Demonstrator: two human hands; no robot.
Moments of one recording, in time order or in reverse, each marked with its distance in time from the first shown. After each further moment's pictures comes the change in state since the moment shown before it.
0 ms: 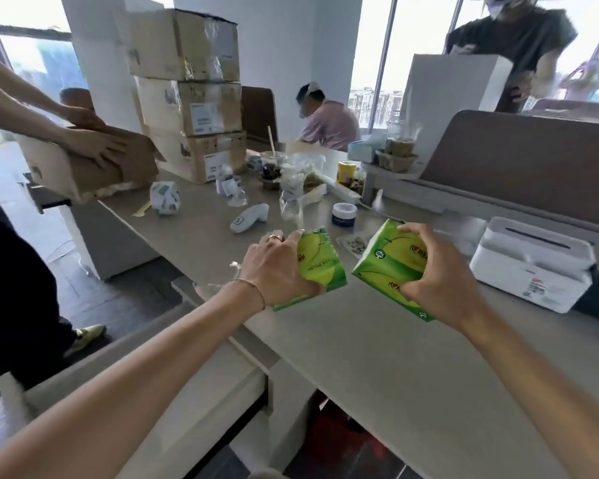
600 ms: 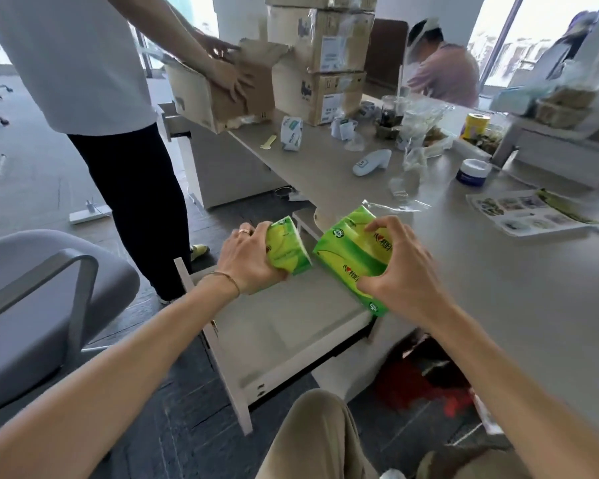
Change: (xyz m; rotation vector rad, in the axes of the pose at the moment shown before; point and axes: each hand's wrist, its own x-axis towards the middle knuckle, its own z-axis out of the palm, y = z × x) left_hand -0.170 -0.230 0.008 -0.088 0.069 -0.393; right_hand -0.087 -0.159 0.161 0.120 -0.283 -0.234
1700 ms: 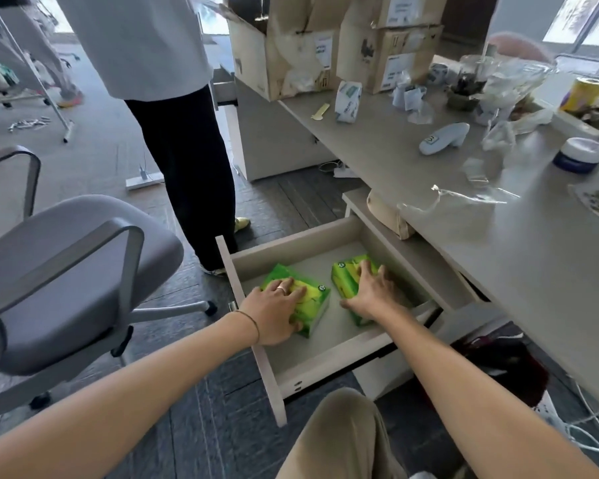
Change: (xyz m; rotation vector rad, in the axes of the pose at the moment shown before) left_hand -0.050 -0.063 0.068 0.480 -0.526 0.084; right_hand 0.081 0.072 0.211 -0.375 -0.516 0.326
